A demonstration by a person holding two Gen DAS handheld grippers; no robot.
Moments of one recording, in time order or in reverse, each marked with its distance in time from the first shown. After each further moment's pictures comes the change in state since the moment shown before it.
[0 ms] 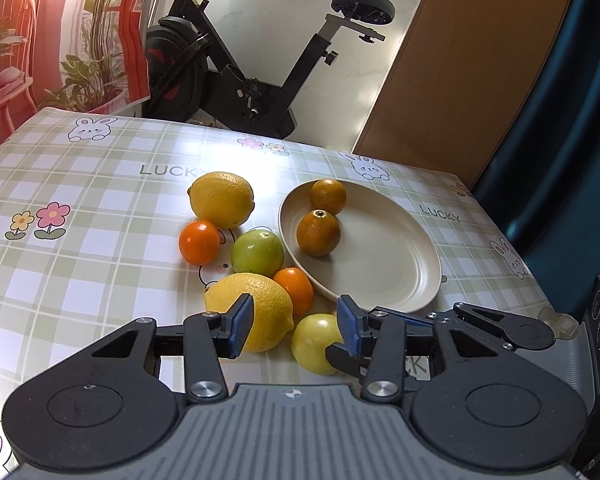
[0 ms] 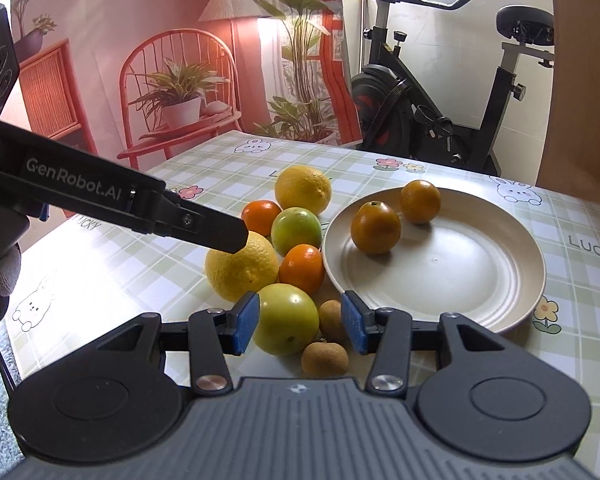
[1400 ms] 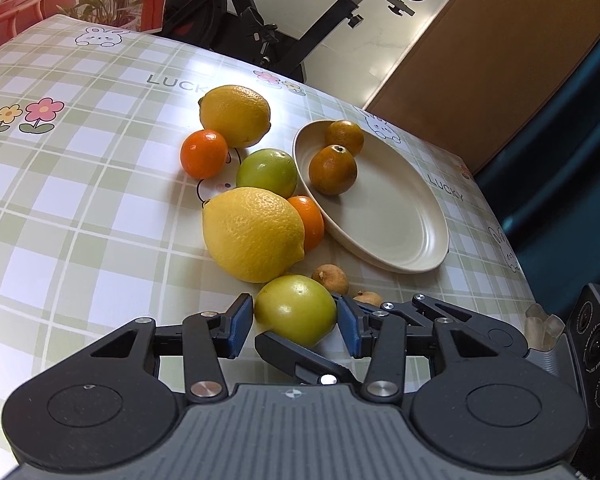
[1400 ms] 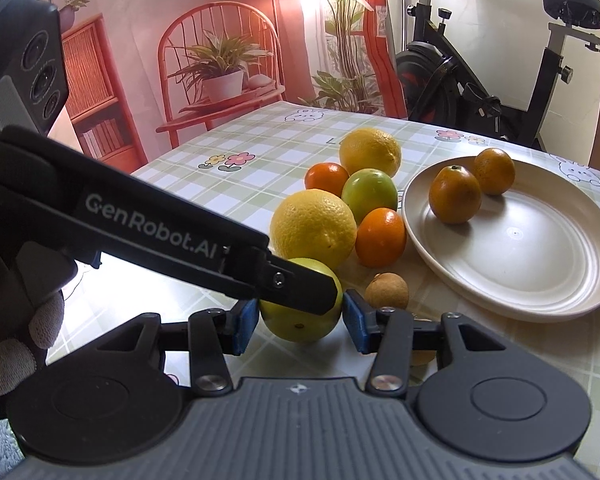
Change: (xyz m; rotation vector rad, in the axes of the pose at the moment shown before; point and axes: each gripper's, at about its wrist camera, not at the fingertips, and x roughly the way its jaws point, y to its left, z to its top) left arm 0.033 0.022 -0.030 -0.168 0.112 -0.072; right arm 0.031 0.024 -0.016 -0.018 0.061 0.117
